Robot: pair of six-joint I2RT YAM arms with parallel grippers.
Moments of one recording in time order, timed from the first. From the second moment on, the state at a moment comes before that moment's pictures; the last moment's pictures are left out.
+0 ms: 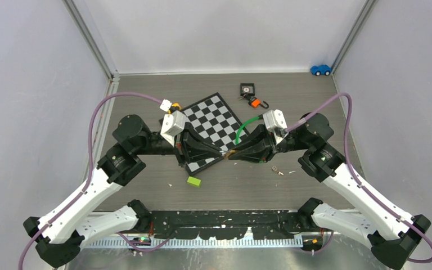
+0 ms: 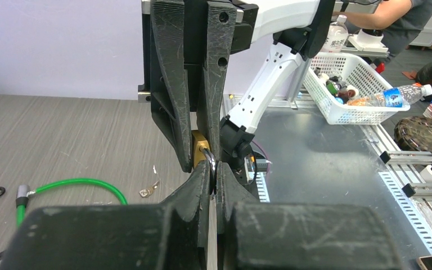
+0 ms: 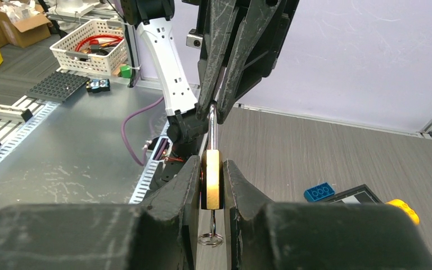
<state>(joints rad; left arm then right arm) -0.80 0.88 1.08 -0.04 0.83 -0.19 0.68 0.90 0.95 0.16 -1.03 0.08</state>
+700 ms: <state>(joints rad) -0.80 0.88 1.08 0.00 0.80 -0.21 0.68 0.91 0.96 0.24 -1.02 0.14</state>
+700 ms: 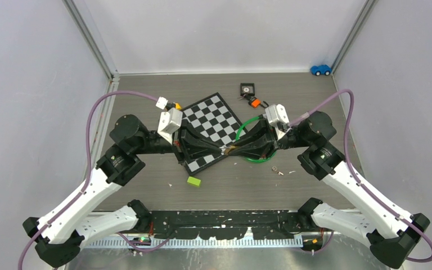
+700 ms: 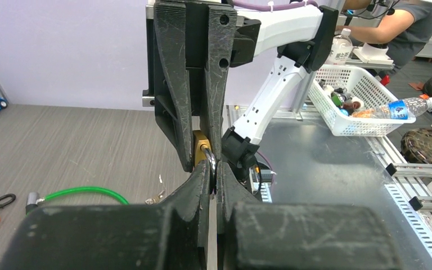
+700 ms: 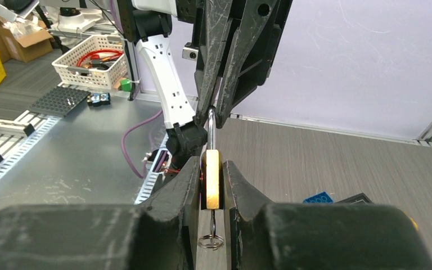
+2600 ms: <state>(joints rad) -0.86 0.89 1.14 0.10 0.79 -0.21 0.85 1.00 1.23 0.00 -0.91 -0.06</state>
